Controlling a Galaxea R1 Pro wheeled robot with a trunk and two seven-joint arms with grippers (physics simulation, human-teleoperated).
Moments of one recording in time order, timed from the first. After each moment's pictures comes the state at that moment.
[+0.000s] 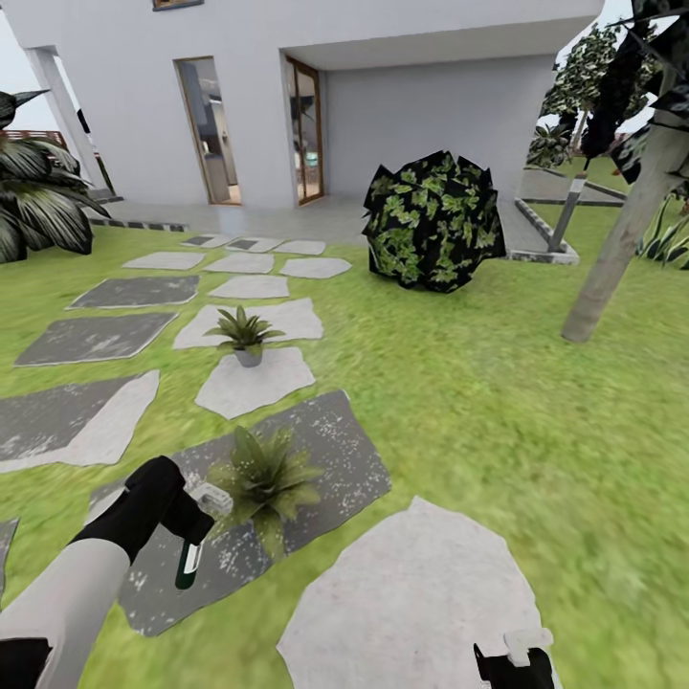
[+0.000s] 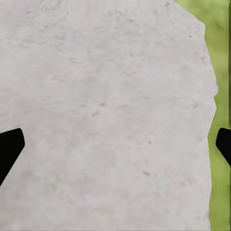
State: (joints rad) left arm -0.80 0.17 0.00 -0.70 -0.88 0.88 -1.02; right arm -0.40 -0.07 -0.53 -0.17 0.61 -0.38 0.03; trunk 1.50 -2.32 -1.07
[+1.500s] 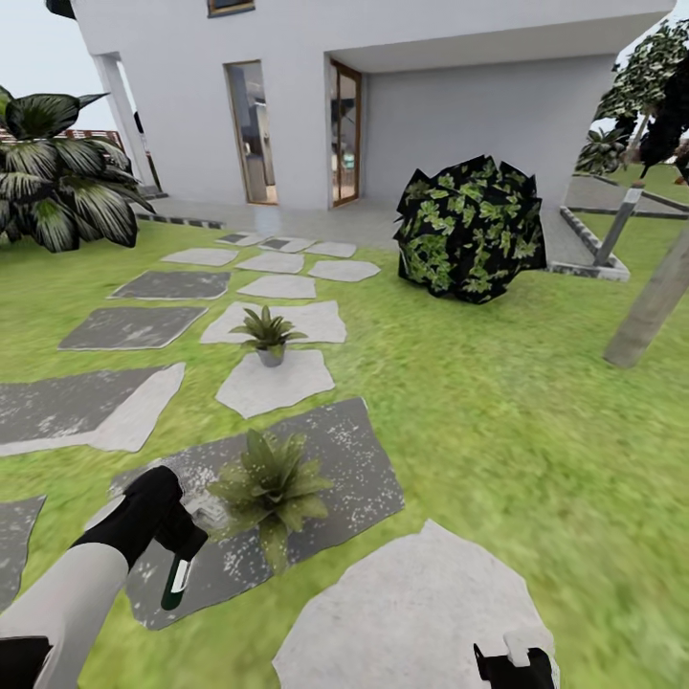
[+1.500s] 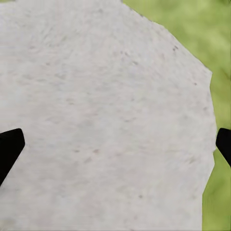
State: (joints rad) left arm -0.79 0.17 0.00 -0.63 -0.93 0.88 -1.02; right arm -0.40 -0.07 -0.53 -0.17 0.61 -0.38 0.03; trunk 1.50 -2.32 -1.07
